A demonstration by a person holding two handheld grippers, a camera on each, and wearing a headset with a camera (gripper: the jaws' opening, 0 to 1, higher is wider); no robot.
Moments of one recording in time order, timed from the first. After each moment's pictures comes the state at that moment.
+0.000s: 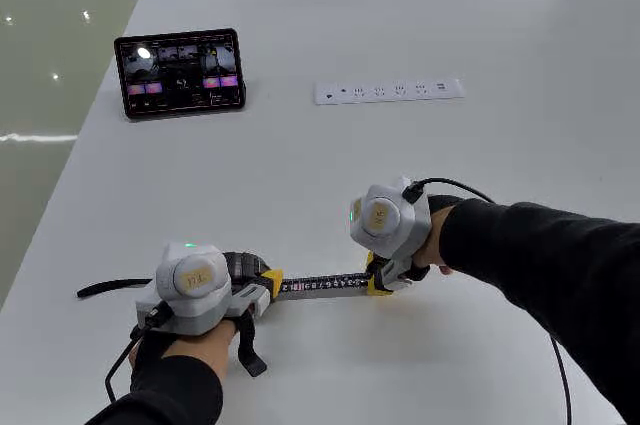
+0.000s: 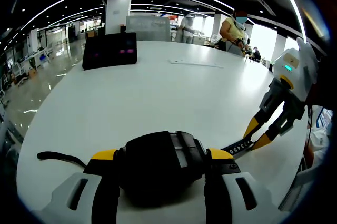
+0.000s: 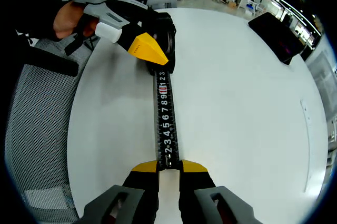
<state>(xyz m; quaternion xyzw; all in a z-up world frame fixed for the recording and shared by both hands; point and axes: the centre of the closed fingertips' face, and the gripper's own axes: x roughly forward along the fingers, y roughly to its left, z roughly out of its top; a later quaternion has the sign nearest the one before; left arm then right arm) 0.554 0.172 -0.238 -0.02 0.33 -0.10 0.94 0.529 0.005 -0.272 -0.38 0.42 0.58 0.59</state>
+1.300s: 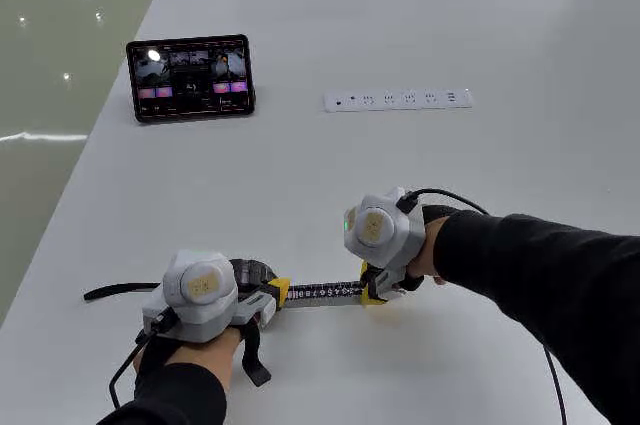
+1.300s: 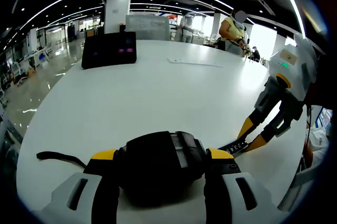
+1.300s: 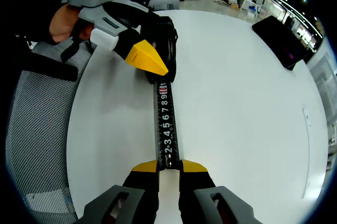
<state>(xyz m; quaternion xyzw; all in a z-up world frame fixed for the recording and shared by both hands) 0.553 0.172 -0.238 -0.02 0.33 -0.10 0.94 0.530 0.022 -0.272 -0.38 0.42 0.59 0.58</state>
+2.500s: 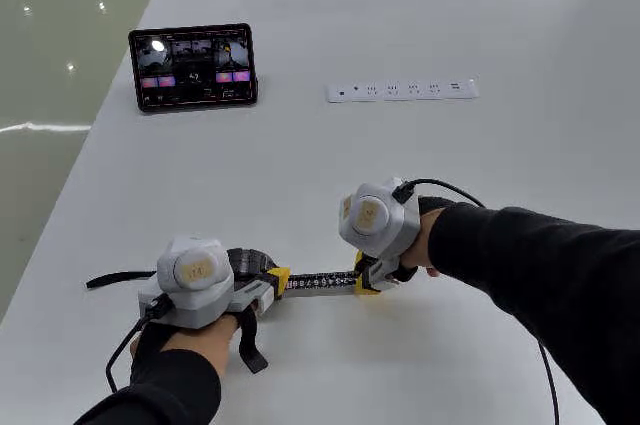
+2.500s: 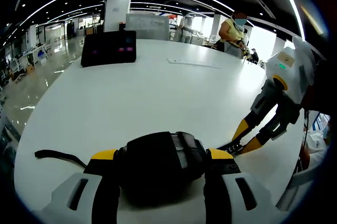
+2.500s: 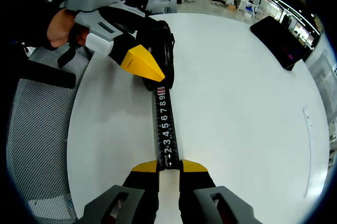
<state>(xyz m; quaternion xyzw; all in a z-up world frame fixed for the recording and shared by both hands) 0.553 0.174 -0.238 -0.03 0.33 -0.11 0.94 0.531 0.034 -0.272 -0.36 0.41 0.59 0.59</state>
